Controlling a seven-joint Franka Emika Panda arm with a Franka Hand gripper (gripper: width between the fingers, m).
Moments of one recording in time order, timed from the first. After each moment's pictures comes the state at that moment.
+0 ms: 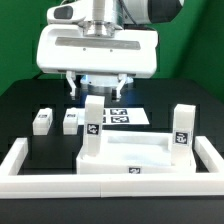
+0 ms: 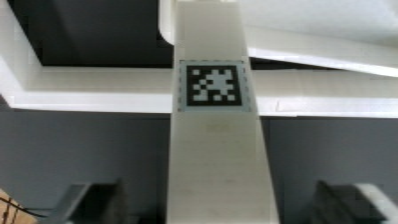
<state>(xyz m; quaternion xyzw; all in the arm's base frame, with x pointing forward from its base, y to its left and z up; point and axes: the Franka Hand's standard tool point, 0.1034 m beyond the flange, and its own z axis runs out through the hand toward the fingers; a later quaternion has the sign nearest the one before) 0.594 -0.073 0.136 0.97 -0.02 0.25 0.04</state>
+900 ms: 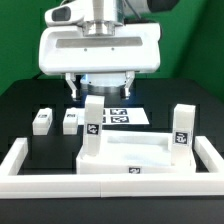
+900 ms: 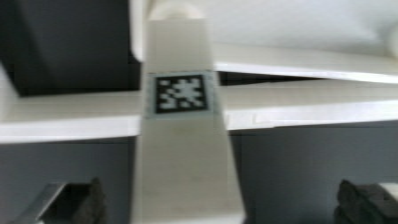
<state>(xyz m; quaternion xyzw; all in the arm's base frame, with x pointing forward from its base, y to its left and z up) 0.600 -0.063 0.139 0.98 -0.06 0.19 -0.01</state>
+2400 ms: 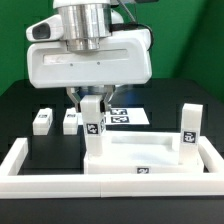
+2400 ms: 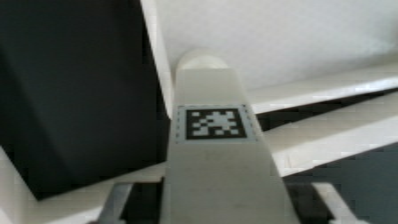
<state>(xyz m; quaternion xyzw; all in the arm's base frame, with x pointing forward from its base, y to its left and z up) 0.606 -0.079 0.118 0.97 -0.22 0.05 -0.05</state>
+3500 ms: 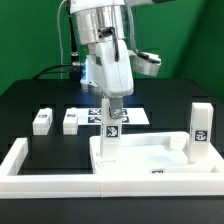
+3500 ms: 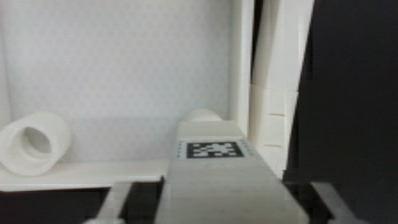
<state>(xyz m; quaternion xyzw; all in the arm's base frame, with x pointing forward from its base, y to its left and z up) 0.620 -0.045 0.115 0.75 -0.66 0.01 -0.10</state>
